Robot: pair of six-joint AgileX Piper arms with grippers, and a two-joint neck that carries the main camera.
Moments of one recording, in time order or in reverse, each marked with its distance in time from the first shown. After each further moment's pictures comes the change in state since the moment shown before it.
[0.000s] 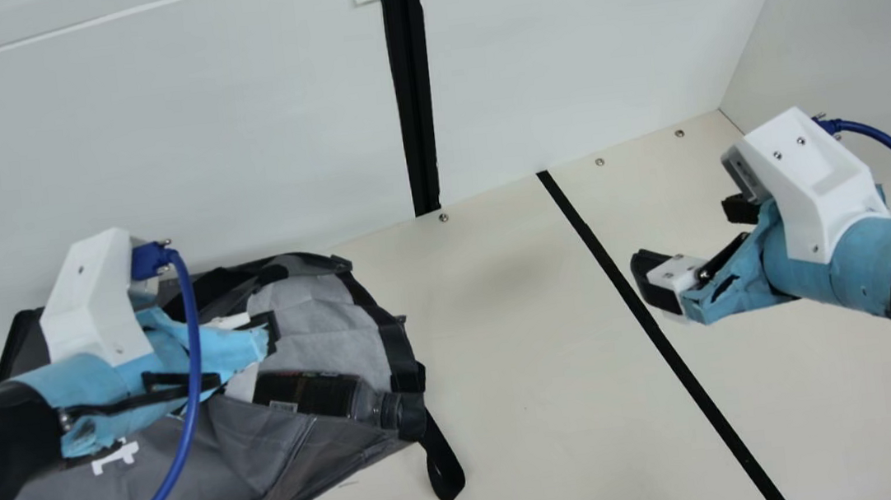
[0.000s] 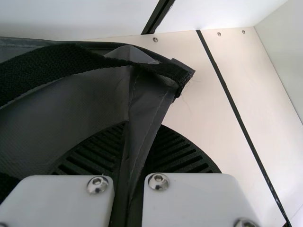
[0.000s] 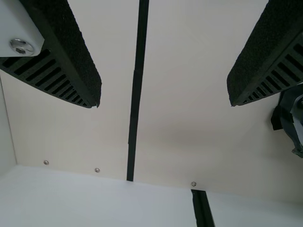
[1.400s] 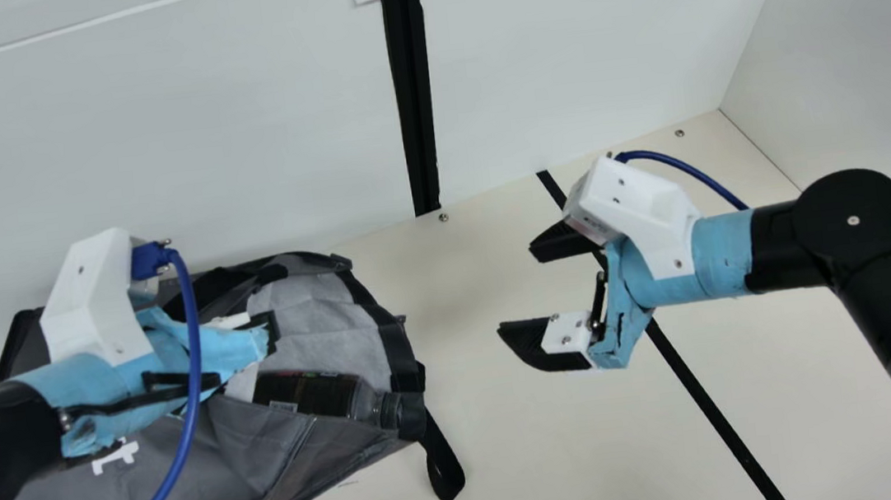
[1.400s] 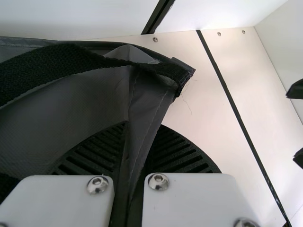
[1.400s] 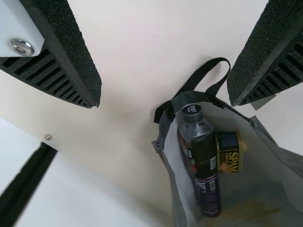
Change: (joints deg) left arm 0.0 0.0 0.0 0.0 0.0 0.0; right arm 9.3 13.3 1.2 26.4 9.0 -33.7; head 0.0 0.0
